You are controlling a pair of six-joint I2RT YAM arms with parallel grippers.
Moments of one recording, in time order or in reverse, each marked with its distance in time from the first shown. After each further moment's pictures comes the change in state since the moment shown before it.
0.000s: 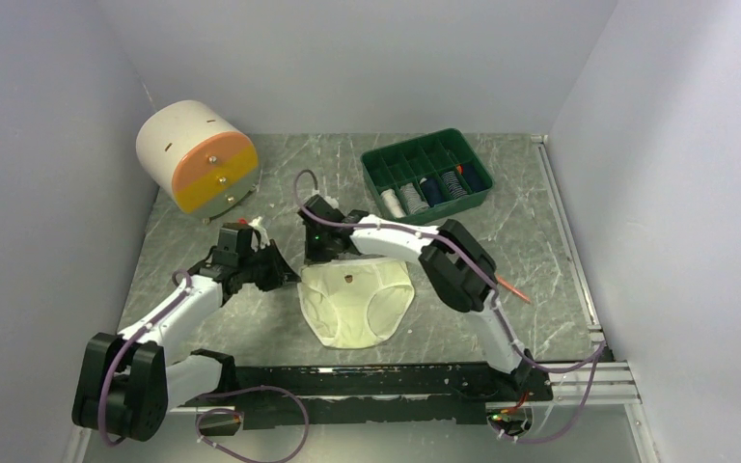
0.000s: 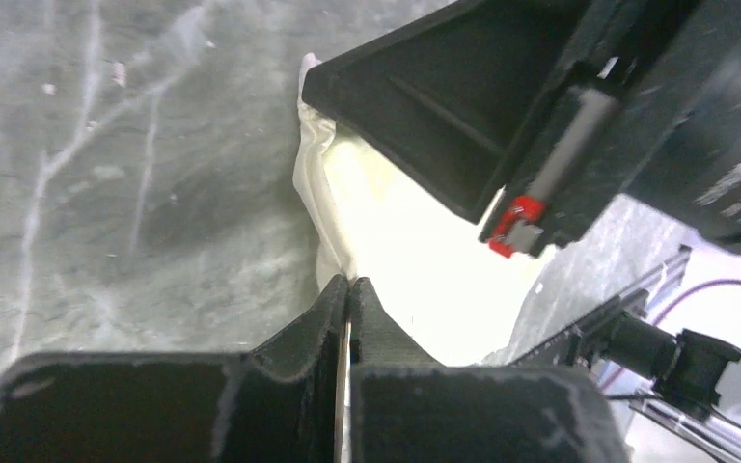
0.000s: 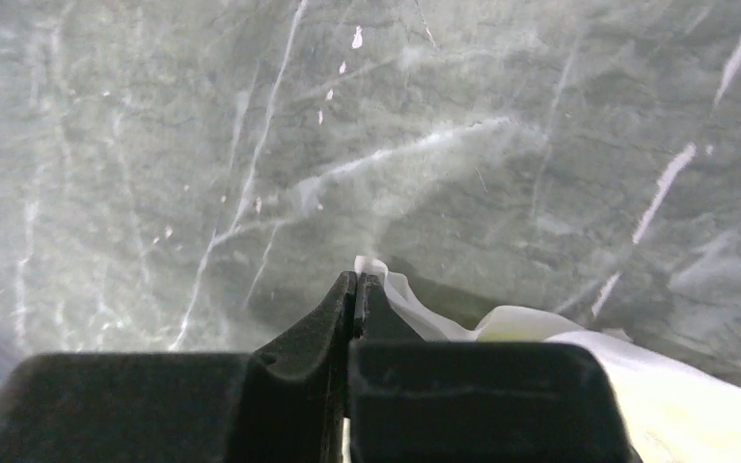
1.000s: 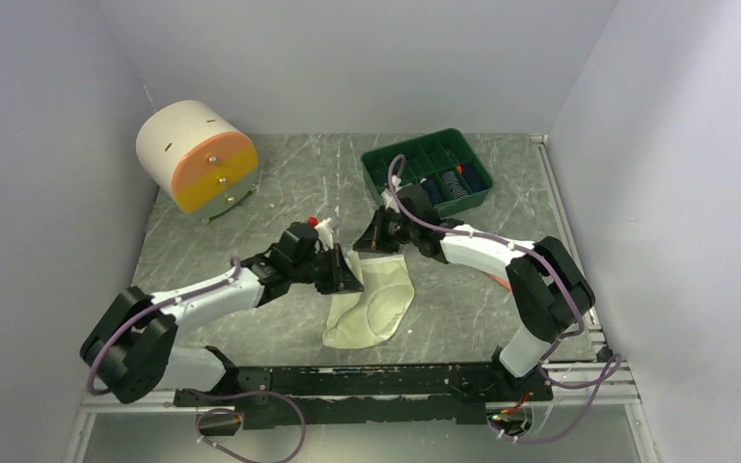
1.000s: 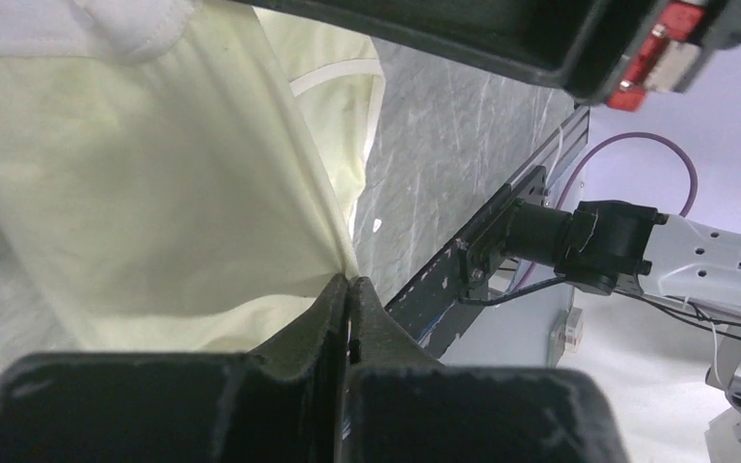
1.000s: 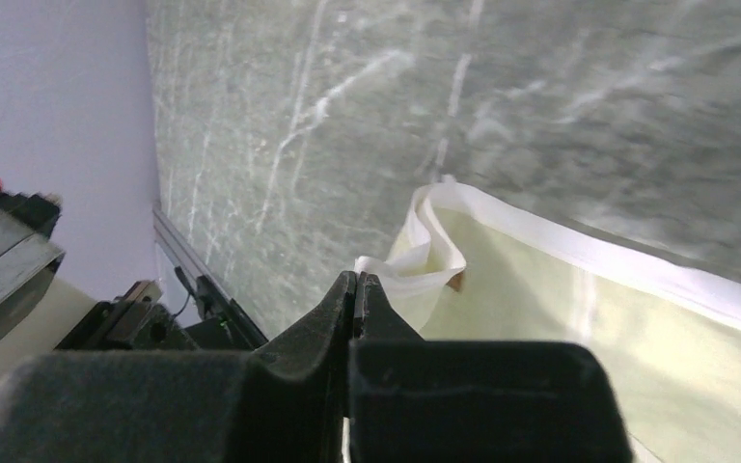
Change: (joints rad) left arm -0.448 0.163 0.109 0.254 0.047 -0.241; right arm -0.313 -0.557 -0.709 0.462 -0.406 0.002
